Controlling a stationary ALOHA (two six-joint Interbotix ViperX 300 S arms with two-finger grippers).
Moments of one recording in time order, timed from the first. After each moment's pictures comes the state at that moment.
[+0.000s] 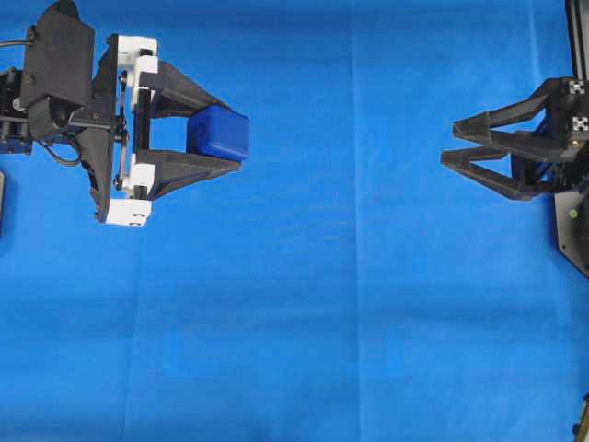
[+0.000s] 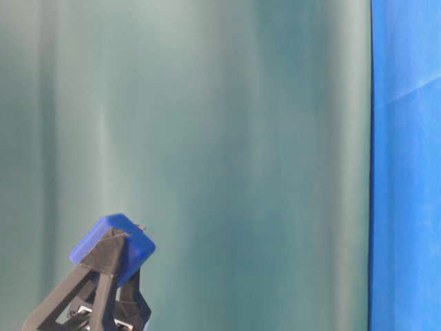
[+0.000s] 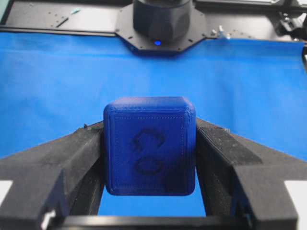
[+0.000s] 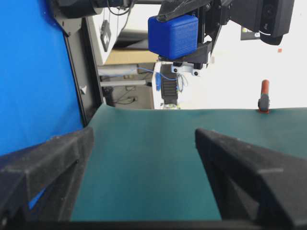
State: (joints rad) left arm 0.02 -0.45 0.69 0.01 -0.05 -0.04; right arm -0.07 -0.87 1.04 -0.75 -0.17 -0.58
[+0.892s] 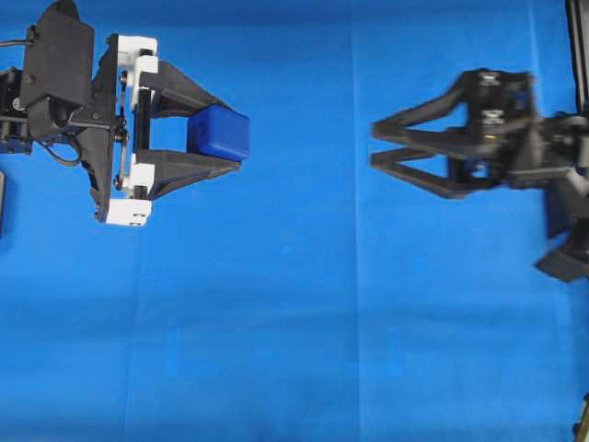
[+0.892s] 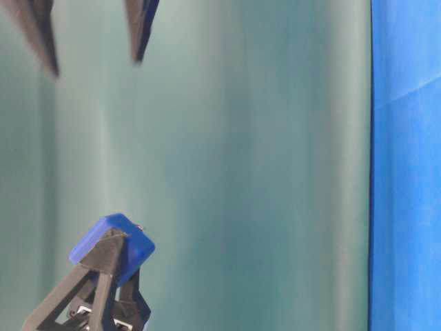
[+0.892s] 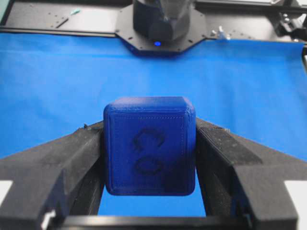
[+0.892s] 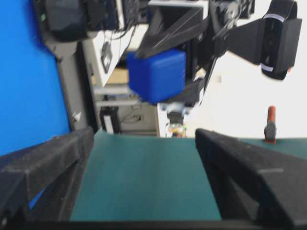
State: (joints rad) left arm 0.02 -0.45 0.69 0.01 -0.05 -0.04; right arm -0.07 -0.55 0.79 -0.75 -0.25 -0.58
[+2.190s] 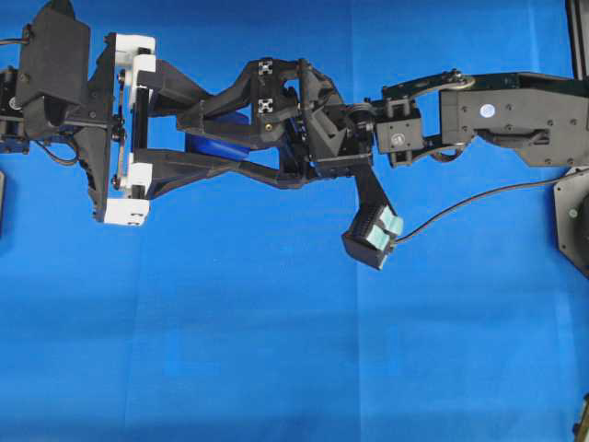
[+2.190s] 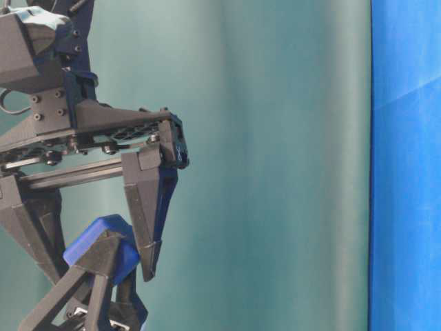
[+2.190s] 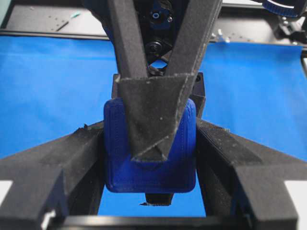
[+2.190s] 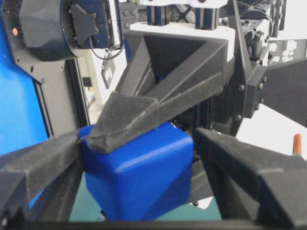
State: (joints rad) left arm 0.02 -0.46 0.69 0.01 -0.05 -0.04; right arm -0.07 -0.06 0.35 -0.75 -0.27 -0.58
